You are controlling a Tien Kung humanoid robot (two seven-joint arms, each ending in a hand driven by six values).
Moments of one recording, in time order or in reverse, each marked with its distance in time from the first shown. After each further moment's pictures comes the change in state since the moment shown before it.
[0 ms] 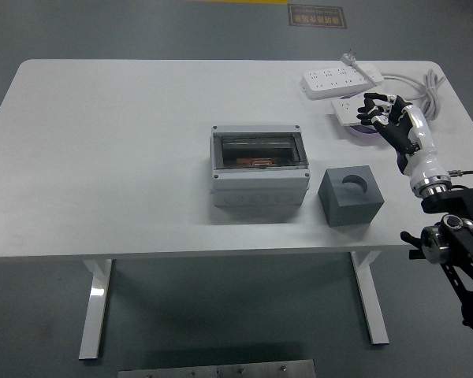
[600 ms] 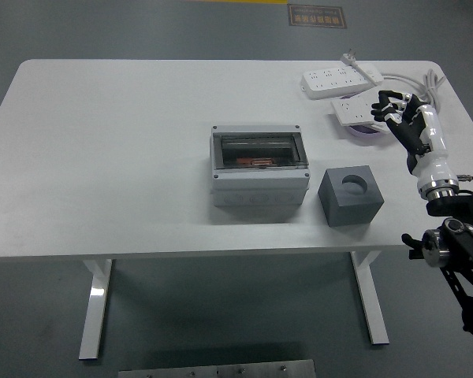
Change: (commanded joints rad) left arm -0.011 0.013 0.001 0.001 -0.007 0.004 -0.003; right arm -0.022 0.002 -0.001 0.003 0.042 -0.088 0.079
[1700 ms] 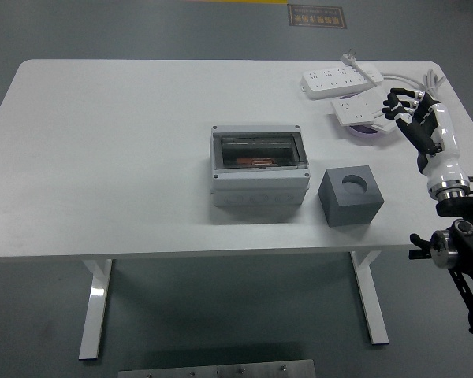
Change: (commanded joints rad) left arm -0.045 0.002 -0.026 0.008 0.068 -0.035 -0.007; right arm -0.028 -0.006 0.056 0.020 -0.021 0.003 0.002
